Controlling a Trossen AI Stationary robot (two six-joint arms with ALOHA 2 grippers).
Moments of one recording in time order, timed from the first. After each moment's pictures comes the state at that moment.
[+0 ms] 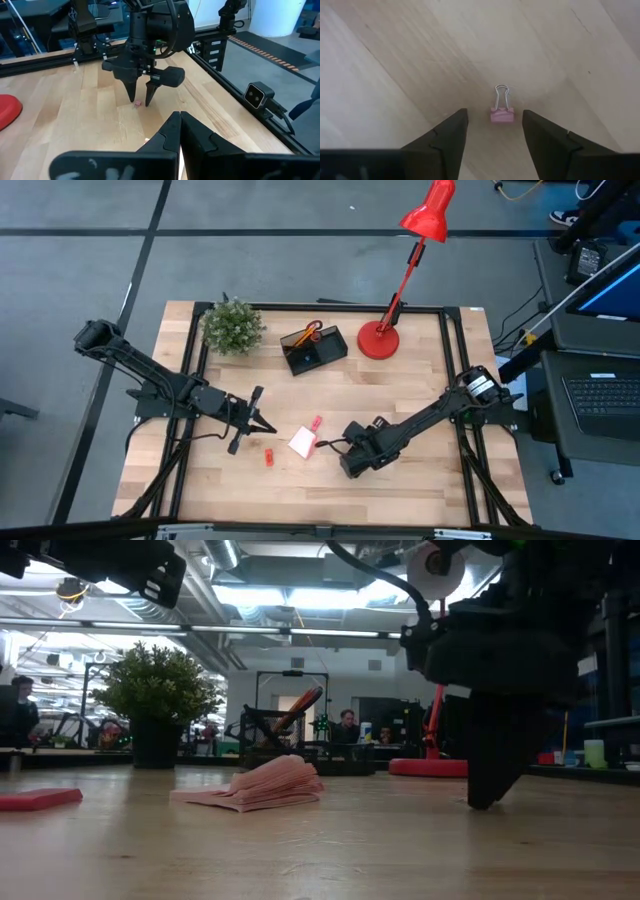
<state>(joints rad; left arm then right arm) -0.43 0.97 0.40 0.31 -0.14 0.00 0.48 2.01 1.29 -0.78 0.28 1.15</state>
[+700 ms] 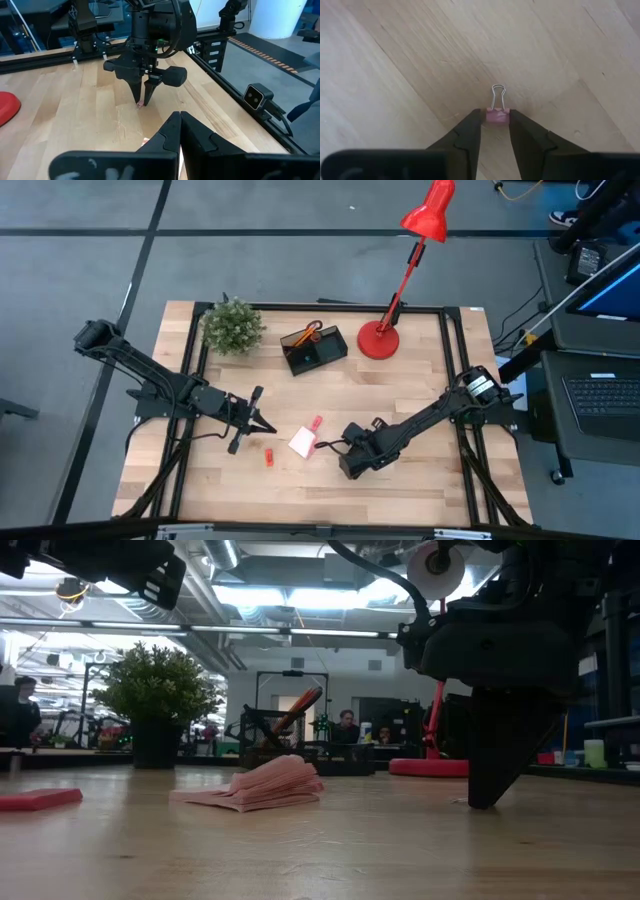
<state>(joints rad) -0.43 0.97 0.40 0.31 -0.14 -0.01 0.48 2.01 1.29 -0.75 0.28 1.14</state>
